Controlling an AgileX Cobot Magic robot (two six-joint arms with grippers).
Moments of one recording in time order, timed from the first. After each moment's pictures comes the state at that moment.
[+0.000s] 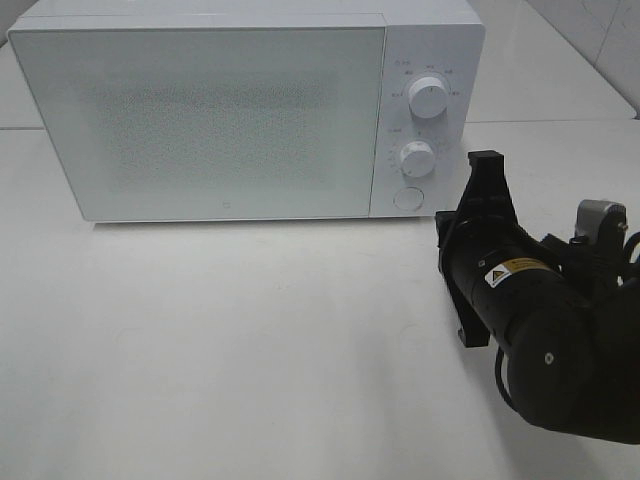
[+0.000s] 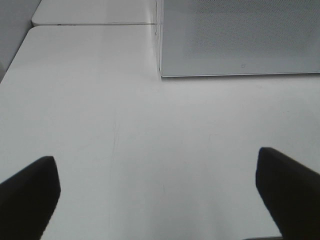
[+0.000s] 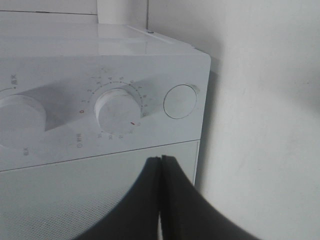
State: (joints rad) left arm 0.07 0.00 -0.52 -0.14 1.07 0.09; right arm 0.84 1.81 -0.45 0.99 -1.13 1.24
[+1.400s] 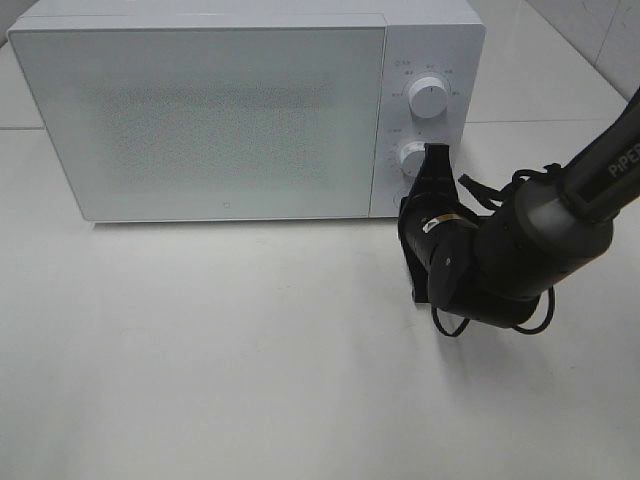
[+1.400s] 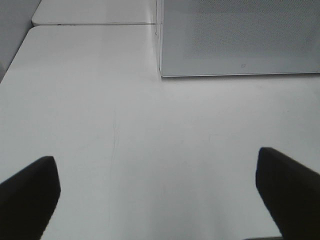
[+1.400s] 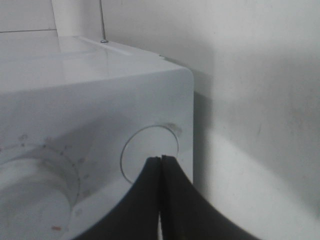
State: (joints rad) left arm 0.07 0.00 -0.52 -0.14 1.07 0.09; right arm 0.61 2.11 -0.81 0.86 -0.95 1.29
